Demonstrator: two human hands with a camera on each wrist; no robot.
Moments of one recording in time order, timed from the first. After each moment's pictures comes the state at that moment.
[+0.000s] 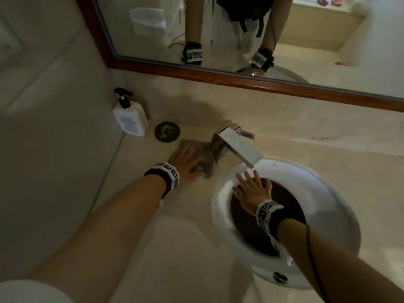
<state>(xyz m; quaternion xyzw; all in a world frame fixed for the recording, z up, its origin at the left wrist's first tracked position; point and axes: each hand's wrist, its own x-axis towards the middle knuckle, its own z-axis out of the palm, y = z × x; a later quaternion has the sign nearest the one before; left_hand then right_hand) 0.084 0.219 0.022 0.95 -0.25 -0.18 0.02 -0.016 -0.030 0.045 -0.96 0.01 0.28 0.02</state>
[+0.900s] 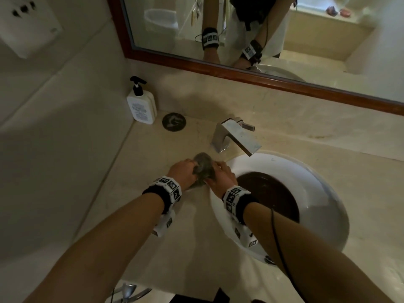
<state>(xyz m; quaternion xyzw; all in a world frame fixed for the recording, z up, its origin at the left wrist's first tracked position) -0.002 0.210 0.048 0.96 -0.10 -0.14 0.22 -0.025 0.053 0.054 -0.95 -0.01 0.18 0.26</state>
